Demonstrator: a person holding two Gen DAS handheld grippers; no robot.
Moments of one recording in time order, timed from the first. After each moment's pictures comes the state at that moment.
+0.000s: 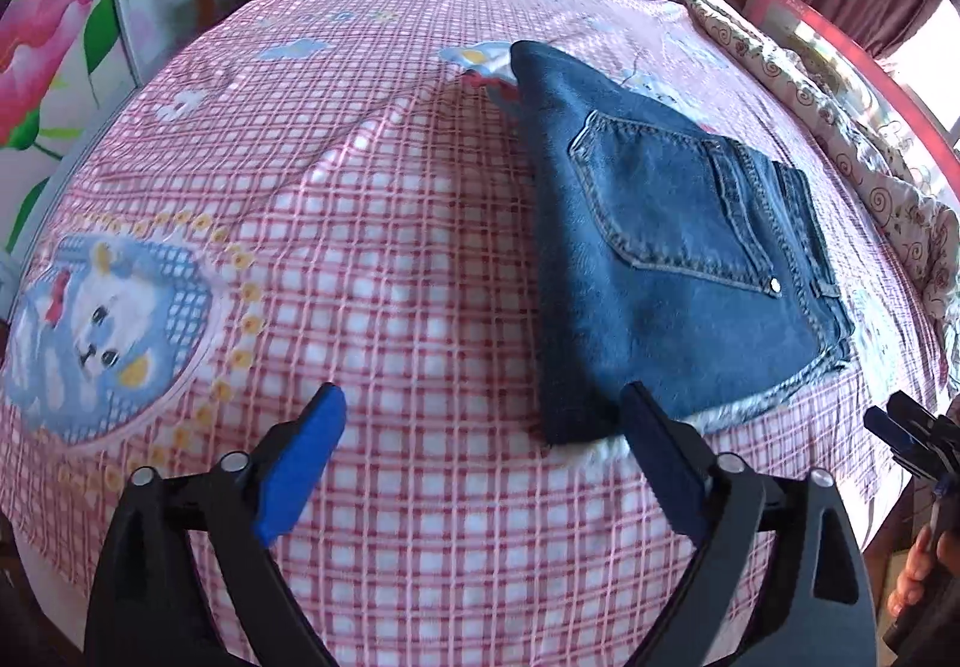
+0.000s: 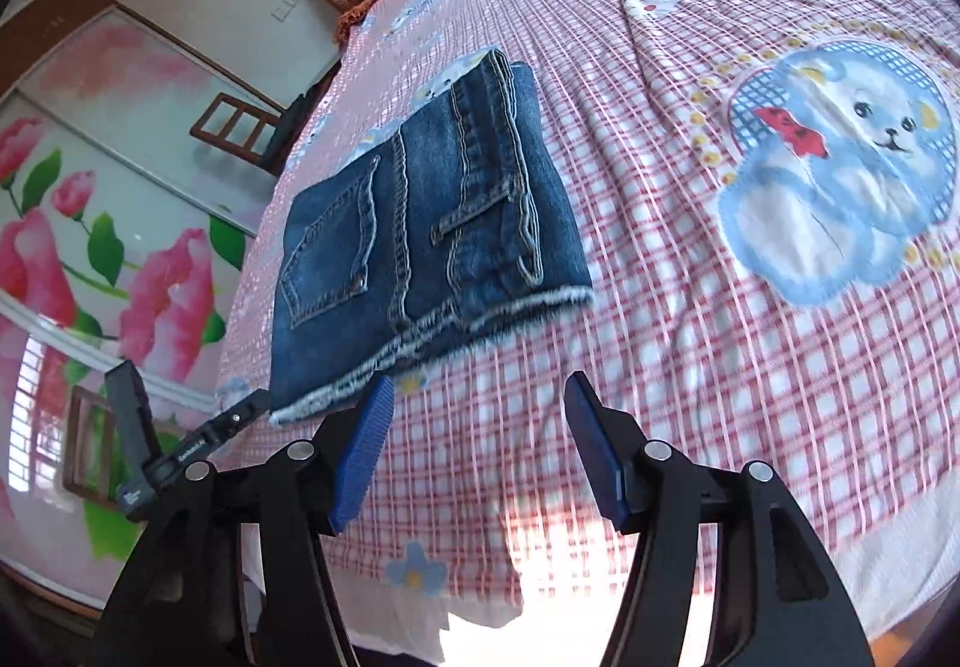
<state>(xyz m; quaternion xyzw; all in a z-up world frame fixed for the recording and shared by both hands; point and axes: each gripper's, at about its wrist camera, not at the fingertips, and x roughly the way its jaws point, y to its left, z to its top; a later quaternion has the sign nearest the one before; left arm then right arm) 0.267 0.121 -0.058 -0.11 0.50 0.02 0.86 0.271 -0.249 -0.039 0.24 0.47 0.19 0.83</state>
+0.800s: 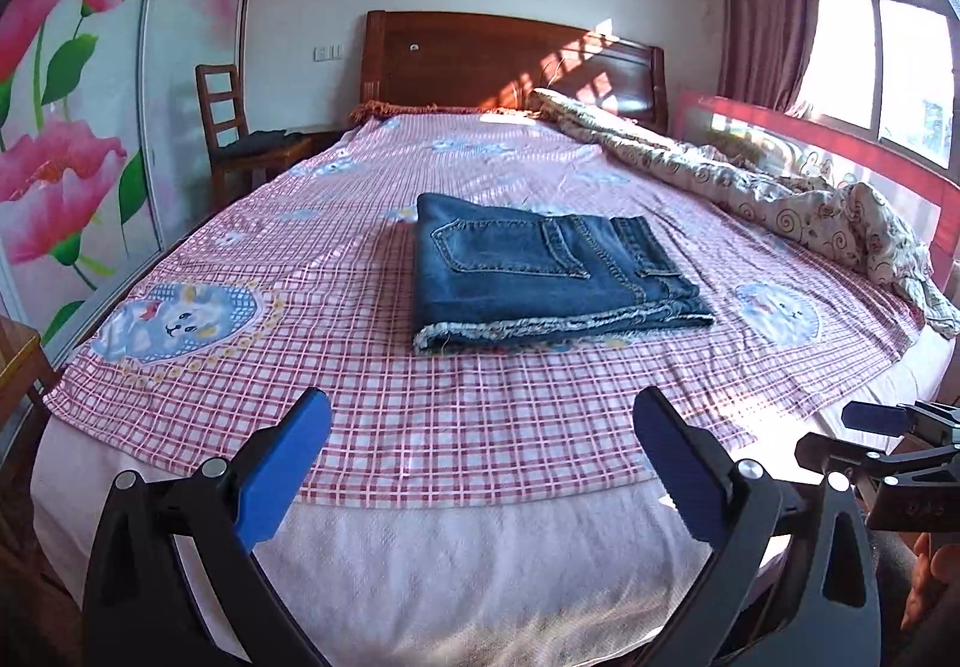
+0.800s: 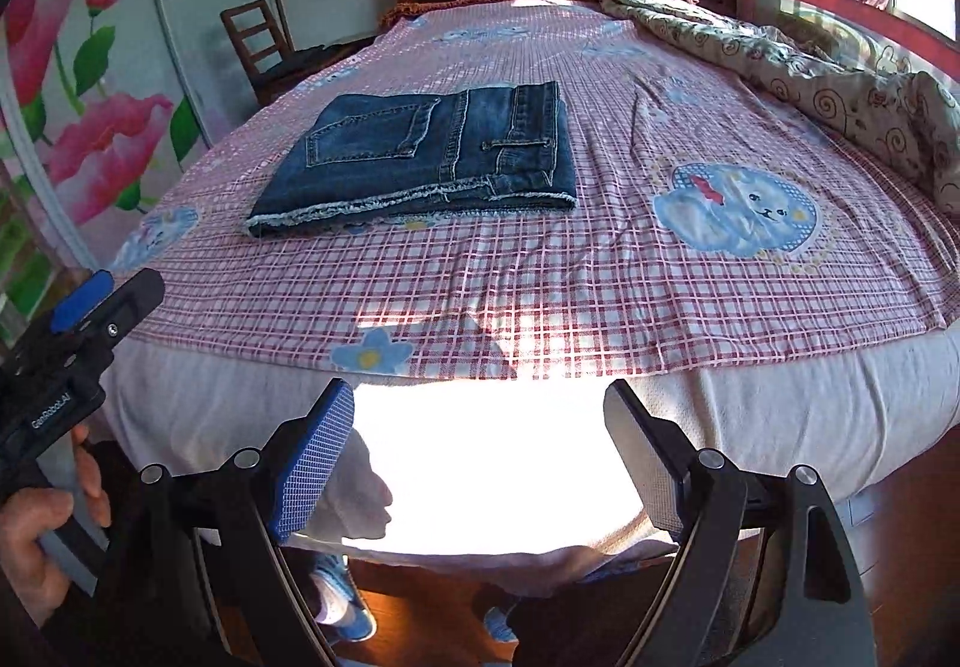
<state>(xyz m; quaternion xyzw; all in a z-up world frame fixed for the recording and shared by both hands) 0.099 0.035 -0.023 -0.05 0.26 0.00 0.96 0.128 -0.209 -0.035 -0.01 0.37 0.13 0.92</state>
